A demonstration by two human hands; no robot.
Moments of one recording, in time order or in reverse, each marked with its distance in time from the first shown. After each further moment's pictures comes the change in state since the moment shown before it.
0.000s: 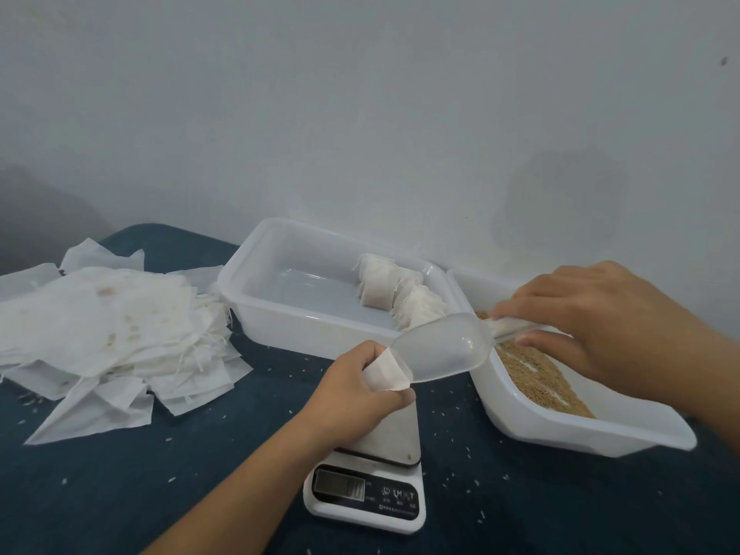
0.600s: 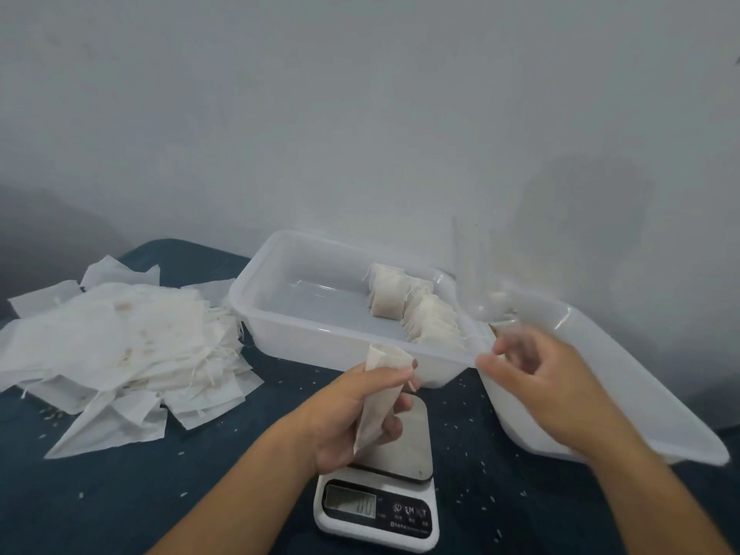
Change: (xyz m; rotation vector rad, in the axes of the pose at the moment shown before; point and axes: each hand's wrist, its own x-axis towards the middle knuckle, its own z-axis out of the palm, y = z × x) left_hand -0.005 0.015 -0.015 -0.837 -0.352 -0.302; right_hand -0.003 -0.035 0.102 1.034 0.192 0.664
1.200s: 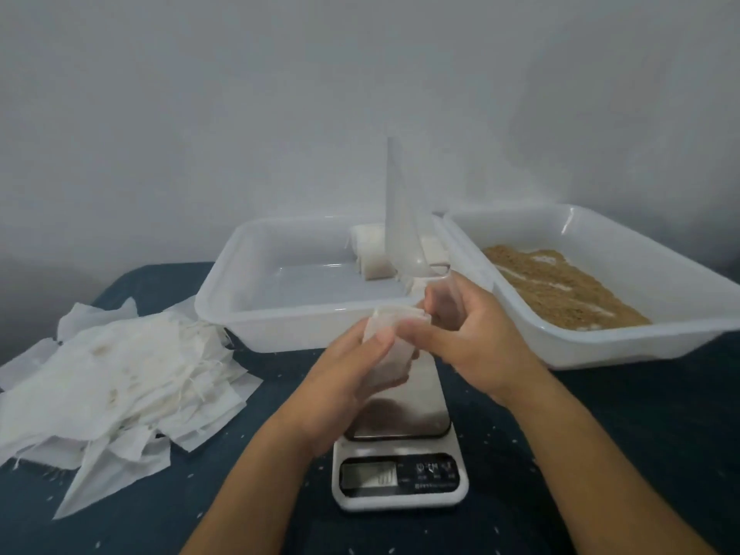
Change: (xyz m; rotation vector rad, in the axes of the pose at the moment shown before) left_hand 0.006 -0.001 -0.007 0.616 -0.032 0.197; right_hand 0.004 0.009 0.085 0.615 -0.041 -0.139
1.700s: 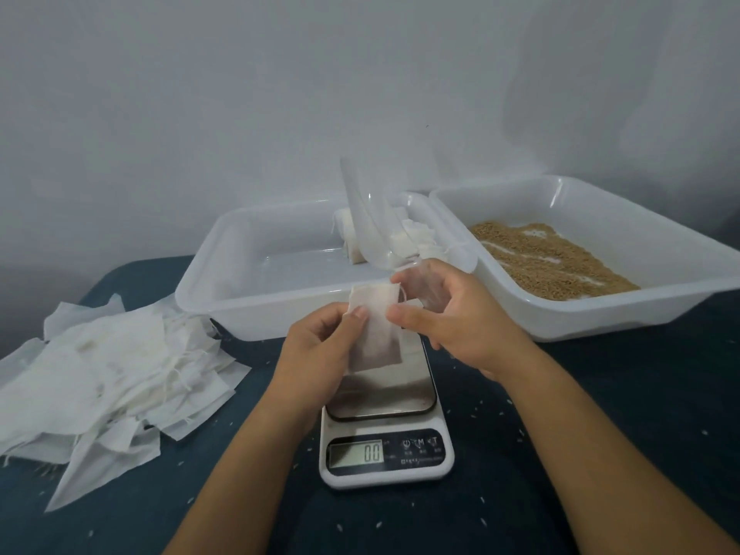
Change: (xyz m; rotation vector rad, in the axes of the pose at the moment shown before) left_hand 0.005 -0.006 0.008 0.225 0.422 0.020; right_hand -0.006 0.008 -0.011 0.040 -0.007 0.142
